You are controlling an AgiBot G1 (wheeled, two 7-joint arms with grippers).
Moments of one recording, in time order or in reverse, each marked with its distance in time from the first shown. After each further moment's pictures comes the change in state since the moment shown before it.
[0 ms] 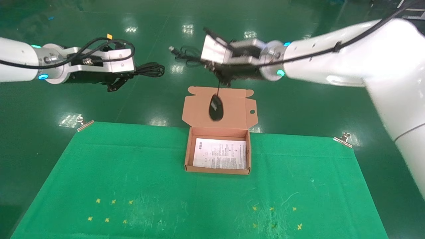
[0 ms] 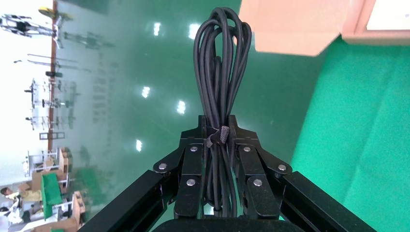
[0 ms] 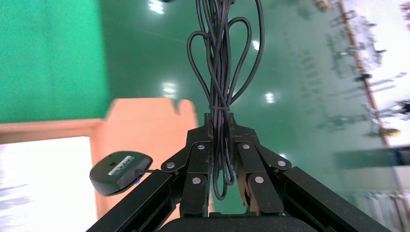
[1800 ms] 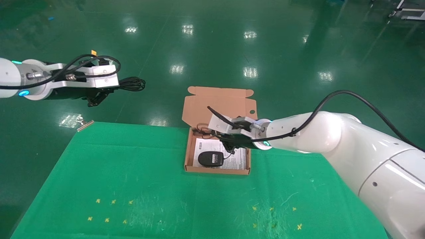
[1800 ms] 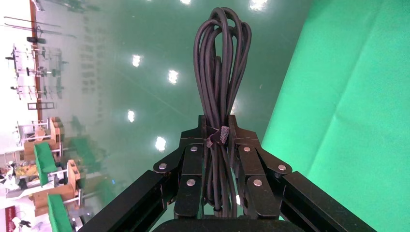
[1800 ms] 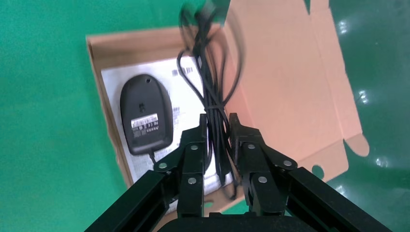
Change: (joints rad) left arm 0.075 -0.086 0.036 -0.217 0.143 0.065 -0.236; right arm -0.139 0.004 -0.540 -0.125 0.243 0.206 0.259
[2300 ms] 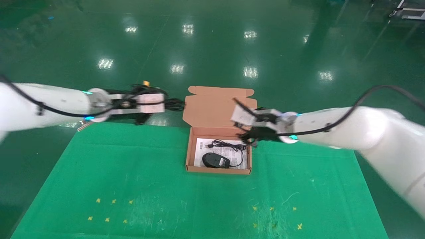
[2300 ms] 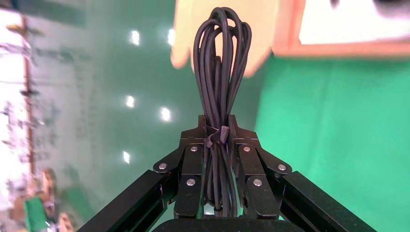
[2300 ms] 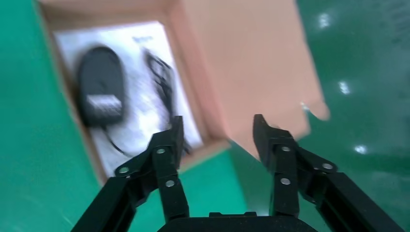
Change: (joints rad) left arm 0.096 0.194 0.013 0.216 -0.113 -0.197 0.234; right arm 0.035 0.160 0.004 0.105 -0.016 0.004 0.018
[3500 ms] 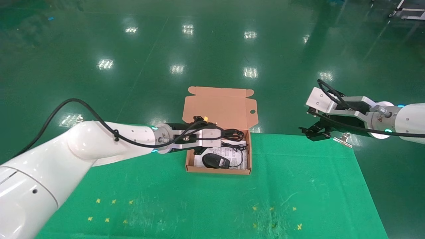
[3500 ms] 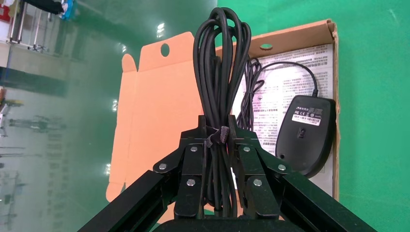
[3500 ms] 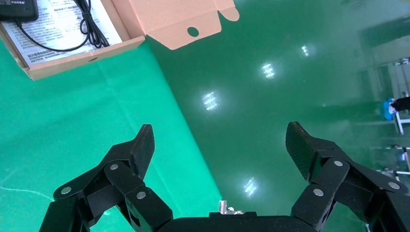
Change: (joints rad) left arm 0.078 0.240 0.182 0.309 -0.526 -0.185 0.461; right arm 0.041 0.422 -0.001 0.380 -0.102 -0.034 0.213
